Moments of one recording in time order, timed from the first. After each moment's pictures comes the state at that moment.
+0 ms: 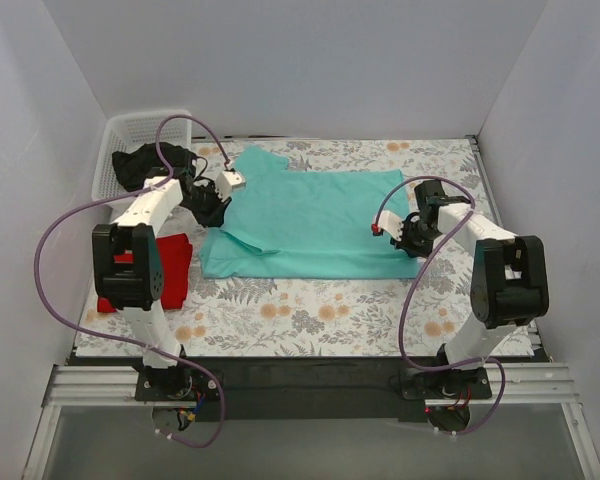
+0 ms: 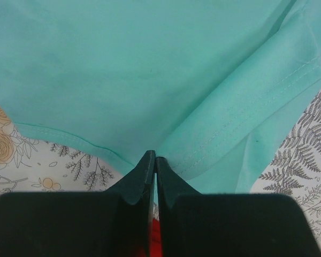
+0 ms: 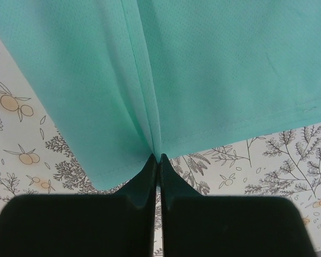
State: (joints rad) left arm -0.05 1.85 1.45 -0.81 0.51 0.88; right arm 0.13 1.67 1.08 -0.75 -0.26 -1.21
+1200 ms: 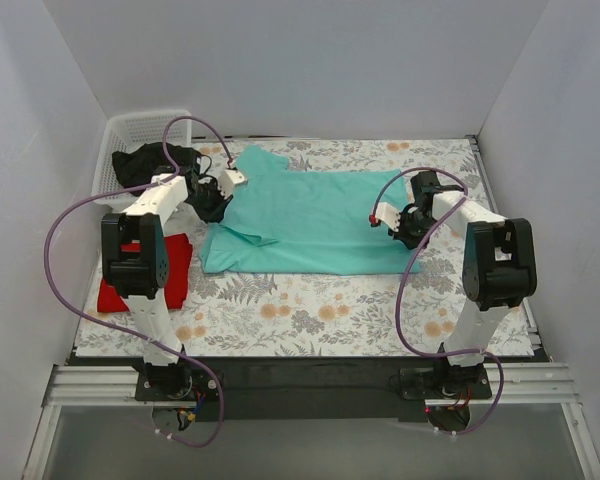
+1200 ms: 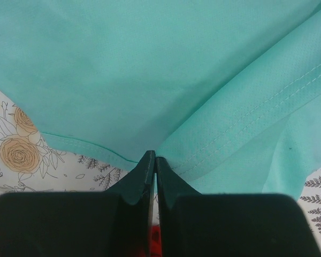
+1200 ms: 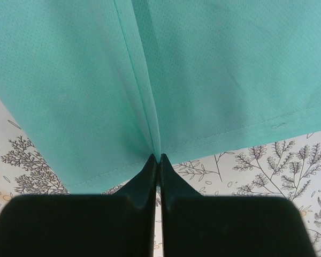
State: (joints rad) left arm -0.06 1.96 1.50 -0.73 0.44 0.88; right arm 0.13 1.82 1.22 -0.77 -0.24 -1.22
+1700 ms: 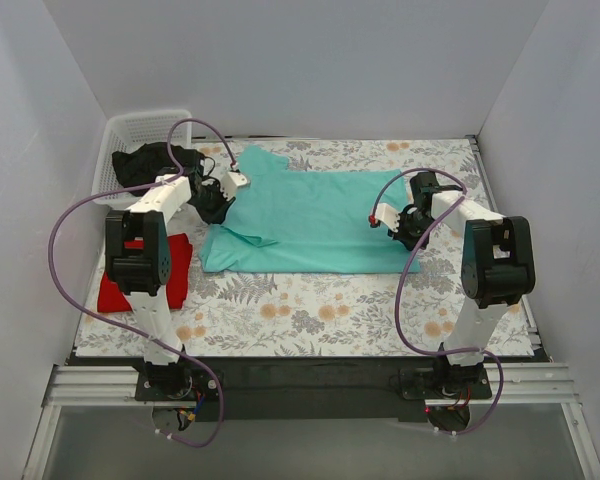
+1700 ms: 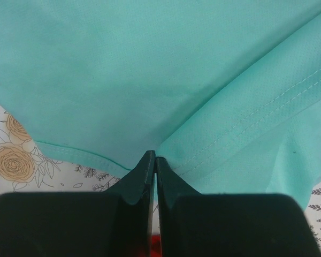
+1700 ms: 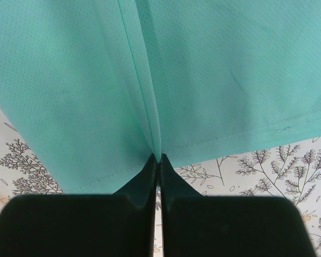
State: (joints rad) left arm -0.07 1.99 1.50 -0.72 0.43 0.88; right arm 0.13 1.84 1.22 -0.77 -0.24 -1.22
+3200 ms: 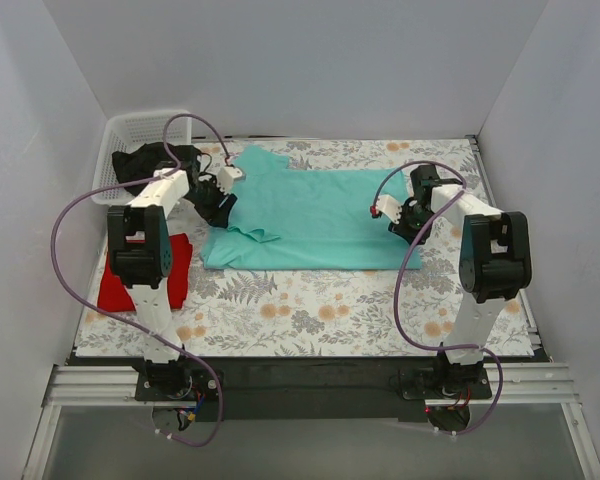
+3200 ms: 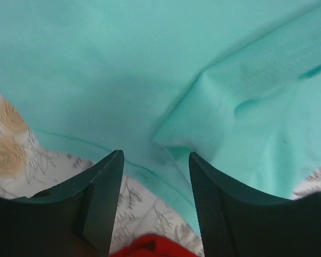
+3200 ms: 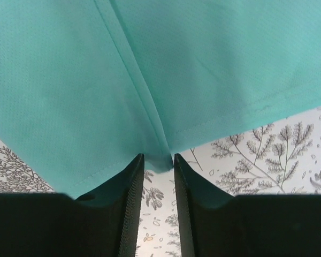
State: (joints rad) left arm -0.05 2.08 1.61 -0.77 0.44 0.81; right arm 0.12 1.89 1.30 -0.77 -0.18 -1.15
